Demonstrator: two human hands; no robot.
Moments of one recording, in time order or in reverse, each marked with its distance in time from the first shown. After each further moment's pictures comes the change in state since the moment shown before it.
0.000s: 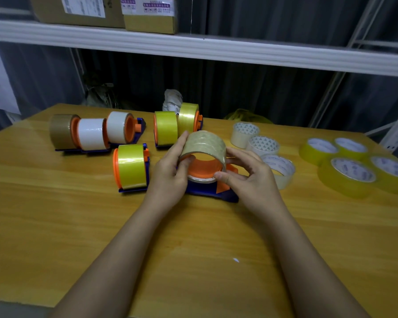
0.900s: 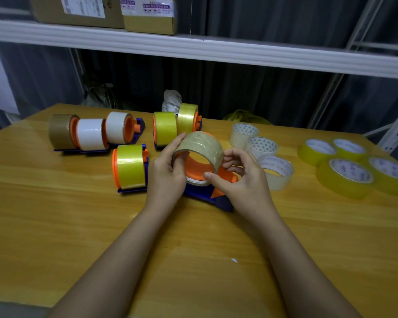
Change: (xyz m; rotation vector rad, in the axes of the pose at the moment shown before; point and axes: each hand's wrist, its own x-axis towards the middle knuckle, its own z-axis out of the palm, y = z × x) left_hand 0.001 0.001 0.007 -0.081 0.202 -0.031; right_hand -0.001 0.001 0.010 -0.185 0.088 -0.082
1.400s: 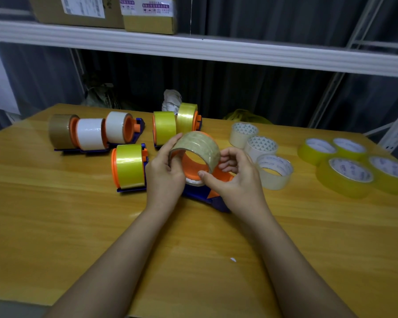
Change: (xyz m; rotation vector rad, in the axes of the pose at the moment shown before) left_hand -0.002 -0.001 0.003 -0.005 0.095 -0.019; right_hand -0.001 -0.004 0.009 -0.023 0.024 0.008
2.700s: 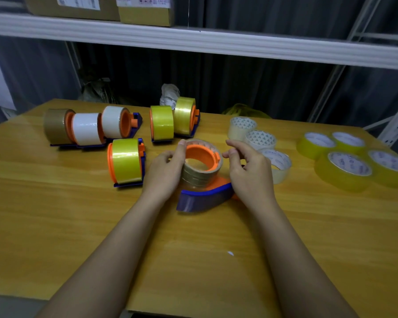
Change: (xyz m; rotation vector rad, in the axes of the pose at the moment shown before) left_hand 0.014 -0.019 0.002 0.206 -0.221 -0.423; right_hand 0.008 0.004 -0.014 -0.216 0.106 0.039
